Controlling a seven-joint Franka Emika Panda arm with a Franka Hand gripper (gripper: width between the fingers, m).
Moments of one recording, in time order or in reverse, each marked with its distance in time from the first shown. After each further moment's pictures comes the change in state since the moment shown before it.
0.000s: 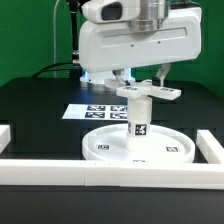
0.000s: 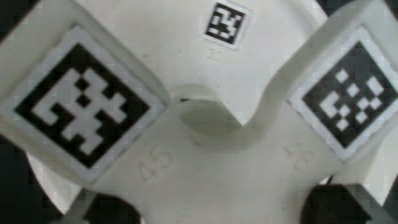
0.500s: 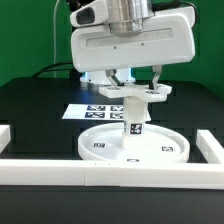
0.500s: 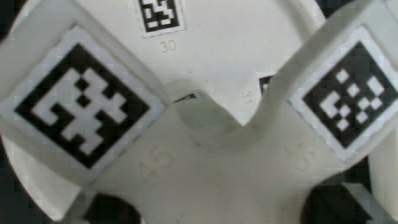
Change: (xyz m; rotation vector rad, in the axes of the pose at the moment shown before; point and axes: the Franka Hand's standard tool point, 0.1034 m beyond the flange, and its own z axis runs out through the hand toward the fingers) arm -0.005 0.006 0.005 0.082 0.109 0.540
